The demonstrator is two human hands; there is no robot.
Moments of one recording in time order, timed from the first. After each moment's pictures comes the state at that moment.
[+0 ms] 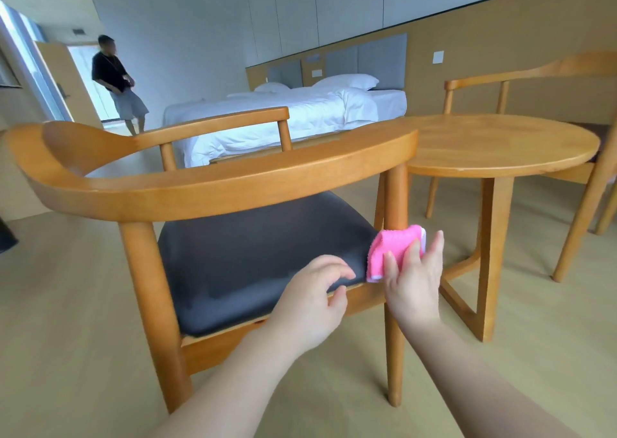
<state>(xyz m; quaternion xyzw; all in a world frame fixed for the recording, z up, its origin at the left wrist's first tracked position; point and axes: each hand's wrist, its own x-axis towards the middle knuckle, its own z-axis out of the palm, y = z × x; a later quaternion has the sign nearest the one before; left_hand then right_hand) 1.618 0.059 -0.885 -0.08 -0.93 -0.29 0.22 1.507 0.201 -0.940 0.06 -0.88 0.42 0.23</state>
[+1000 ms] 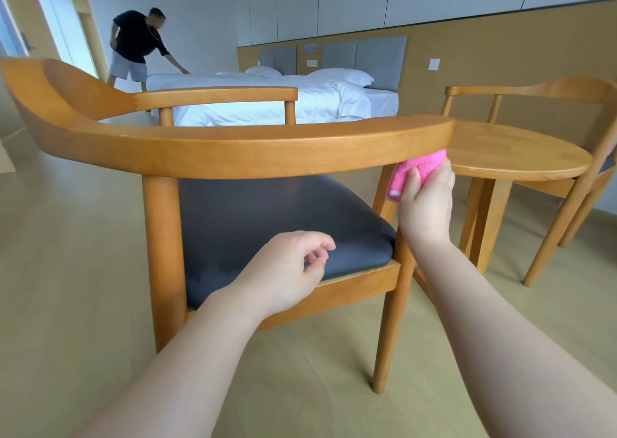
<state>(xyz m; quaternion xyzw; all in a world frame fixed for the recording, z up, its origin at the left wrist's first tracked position) 1.629 -0.009 -0.874 -0.07 -0.93 -0.31 0.19 1.474 0.172 -0.849 0.09 -0.78 0.51 0.35</state>
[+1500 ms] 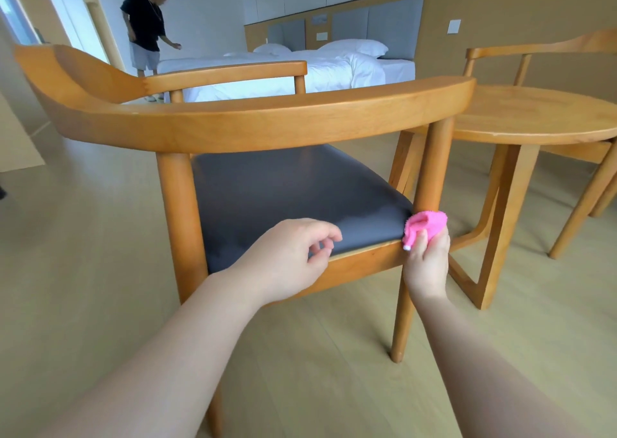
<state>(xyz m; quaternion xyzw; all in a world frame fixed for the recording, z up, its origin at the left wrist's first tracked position) 1.654 -0.014 -0.869 -0.10 -0.95 -0.23 0.16 1.496 0.183 -0.990 0.04 -0.79 0.55 0.25</state>
